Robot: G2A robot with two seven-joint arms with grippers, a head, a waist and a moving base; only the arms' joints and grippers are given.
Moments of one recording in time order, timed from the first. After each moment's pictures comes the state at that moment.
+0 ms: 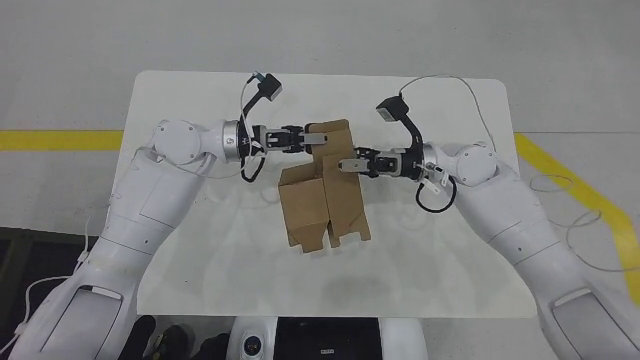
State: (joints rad) left arm 0.74 -1.13 -1.03 -1.25 -0.36 -0.41 -1.14; right arm -0.68 -1.13 0.77 -1.13 0.58 -0.71 1.11
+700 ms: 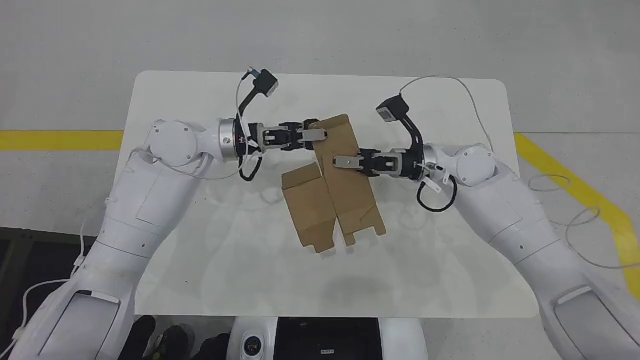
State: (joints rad) left arm 0.76 -1.12 -1.07 -1.30 -0.35 -0.41 -1.10; right arm -0.66 -1.12 0.73 -1.11 0.67 -0.71 1.11
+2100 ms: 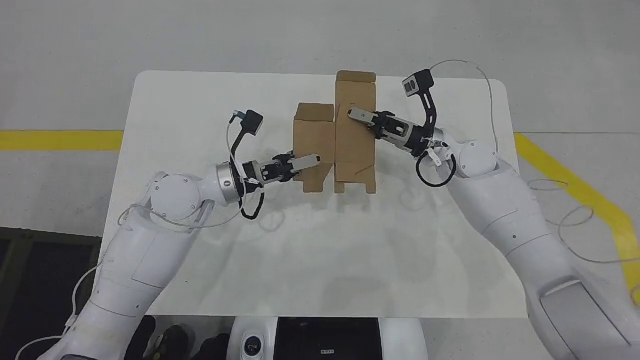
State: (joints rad) left arm 1.10 -1.07 -1.17 -1.59 -0.19 -0.27 -0.85; right arm -0.64 -1.19 0.81 -0.95 0.67 -0.70 0.90
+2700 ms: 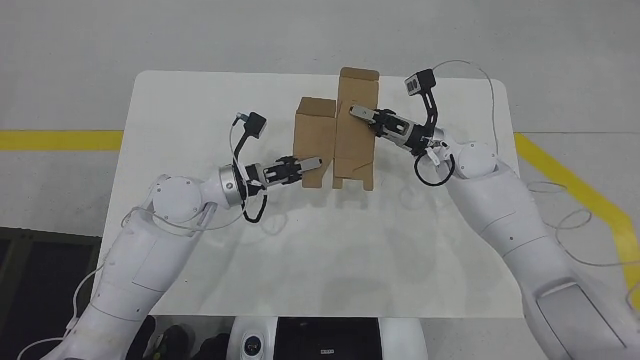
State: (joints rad) left arm 1.12 -1.07 -1.18 -1.61 -0.21 -0.23 -0.85; right arm -0.66 -1.21 0.86 -0.94 0.62 -0.69 0.87
